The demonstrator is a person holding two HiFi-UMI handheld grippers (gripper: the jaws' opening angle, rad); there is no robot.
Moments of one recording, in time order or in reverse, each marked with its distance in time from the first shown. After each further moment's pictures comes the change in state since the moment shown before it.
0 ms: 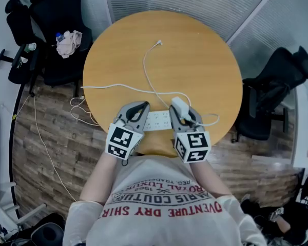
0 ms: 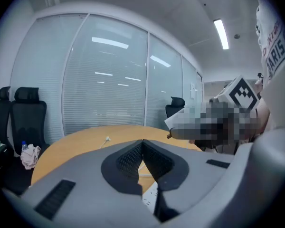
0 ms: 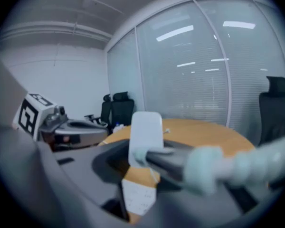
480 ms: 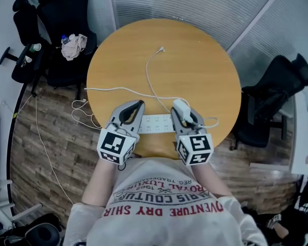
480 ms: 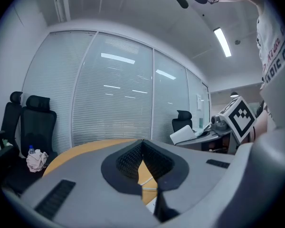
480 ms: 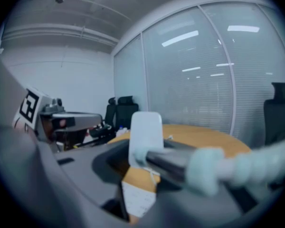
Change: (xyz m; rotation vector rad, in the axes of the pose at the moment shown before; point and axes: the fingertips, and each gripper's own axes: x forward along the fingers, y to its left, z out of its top) left arm -0.041 0.011 0.053 -0.028 -0.164 0.093; right arm -0.014 0.007 0.023 -0.047 -0.055 0.048
